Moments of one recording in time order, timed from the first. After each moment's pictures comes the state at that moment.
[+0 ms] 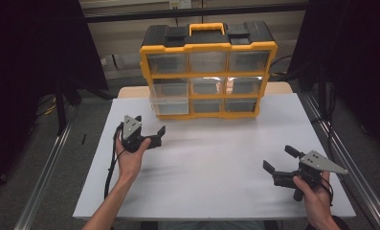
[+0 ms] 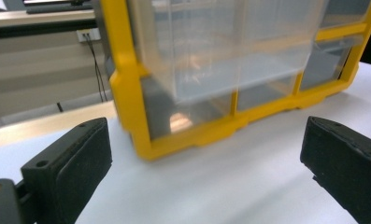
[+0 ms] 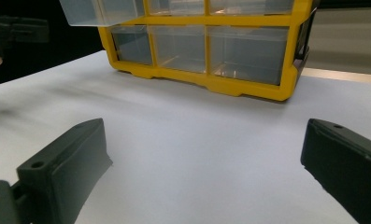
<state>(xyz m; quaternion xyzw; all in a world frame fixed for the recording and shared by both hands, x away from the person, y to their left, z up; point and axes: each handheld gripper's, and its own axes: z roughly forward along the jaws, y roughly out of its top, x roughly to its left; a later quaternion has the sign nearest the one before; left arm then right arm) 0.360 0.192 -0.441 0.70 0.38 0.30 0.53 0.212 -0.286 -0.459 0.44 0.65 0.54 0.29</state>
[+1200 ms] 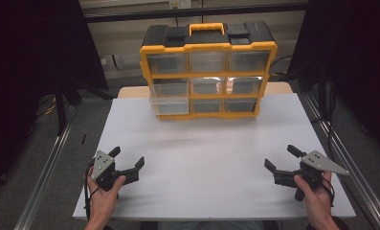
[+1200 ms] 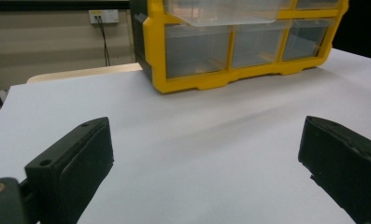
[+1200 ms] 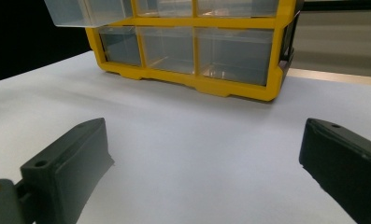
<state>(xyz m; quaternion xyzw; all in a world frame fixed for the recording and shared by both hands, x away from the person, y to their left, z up) 0.272 0.251 -0.455 0.69 0.39 0.29 0.53 0.211 -0.287 -0.456 0.45 0.65 0.53 0.30</state>
